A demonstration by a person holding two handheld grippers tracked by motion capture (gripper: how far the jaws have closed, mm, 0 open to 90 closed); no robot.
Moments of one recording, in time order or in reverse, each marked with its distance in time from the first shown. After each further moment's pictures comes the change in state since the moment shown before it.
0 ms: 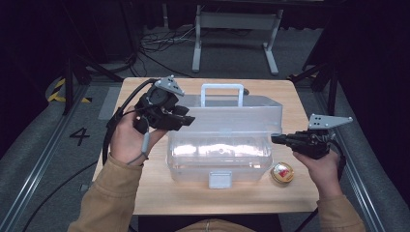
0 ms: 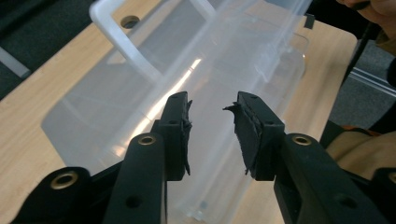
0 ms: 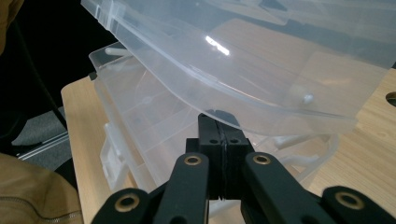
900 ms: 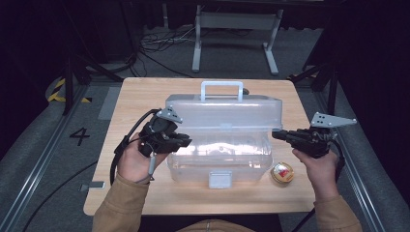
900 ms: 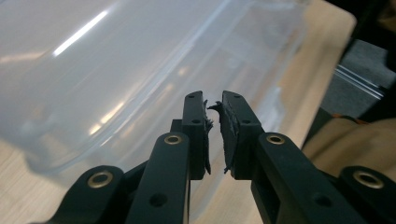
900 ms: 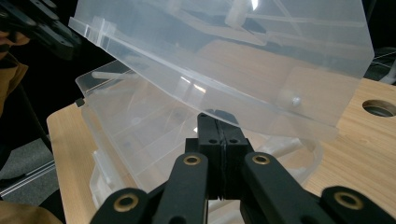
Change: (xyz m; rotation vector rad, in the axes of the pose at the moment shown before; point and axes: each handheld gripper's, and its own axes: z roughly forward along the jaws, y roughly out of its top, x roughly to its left) left arm -0.001 -0.054 0.048 0.035 -0.025 -0.121; right arm 0.003 0.001 0.000 -0.082 -0.065 0.045
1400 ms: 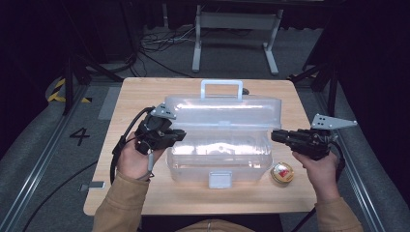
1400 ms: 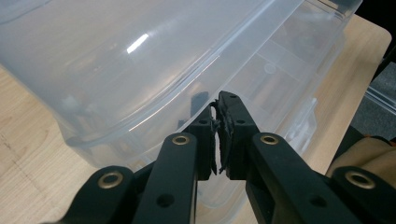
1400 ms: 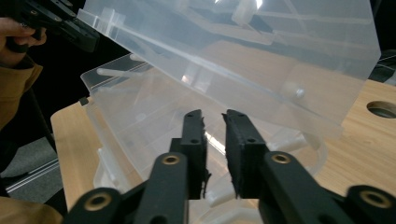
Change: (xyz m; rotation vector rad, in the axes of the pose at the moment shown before) left arm 0.009 -0.004 -0.001 -0.056 0.059 -0.019; right arm 0.002 -0.003 -0.002 -0.004 0.013 -0.005
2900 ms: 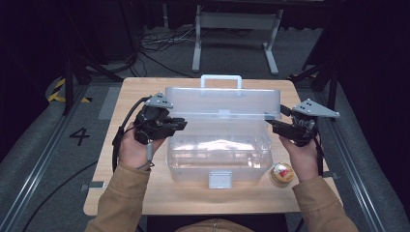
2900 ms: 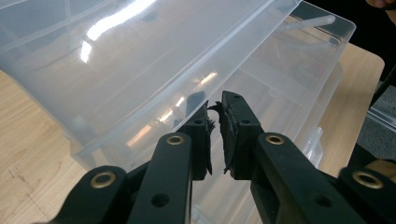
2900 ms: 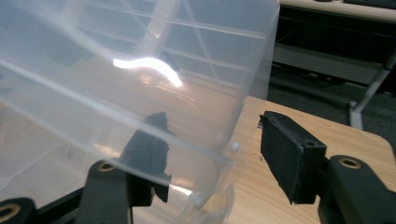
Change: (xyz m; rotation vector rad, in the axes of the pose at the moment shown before) left arm 0.015 0.013 -0.004 -0.090 -0.017 0.016; right arm 0.013 0.036 0.040 -0.016 -0.494 -0.033
